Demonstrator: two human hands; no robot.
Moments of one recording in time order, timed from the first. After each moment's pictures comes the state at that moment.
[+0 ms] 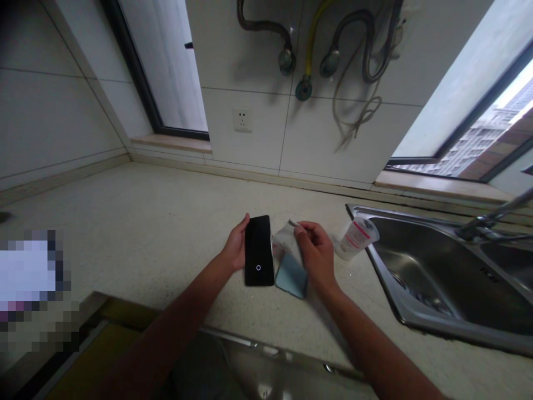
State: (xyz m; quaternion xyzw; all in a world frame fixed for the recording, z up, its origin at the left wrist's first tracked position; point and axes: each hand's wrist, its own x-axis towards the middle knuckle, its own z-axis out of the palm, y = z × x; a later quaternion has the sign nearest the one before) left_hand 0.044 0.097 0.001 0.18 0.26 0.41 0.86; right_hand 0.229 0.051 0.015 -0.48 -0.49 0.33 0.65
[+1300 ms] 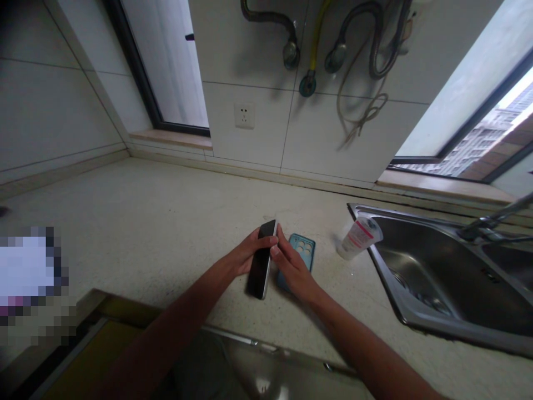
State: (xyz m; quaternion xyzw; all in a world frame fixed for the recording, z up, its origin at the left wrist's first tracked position) left_hand 0.058 0.075 0.005 0.37 0.25 0.42 0.79; right_hand 0.208 0.037 -0.012 -0.38 -0.65 0.43 0.49
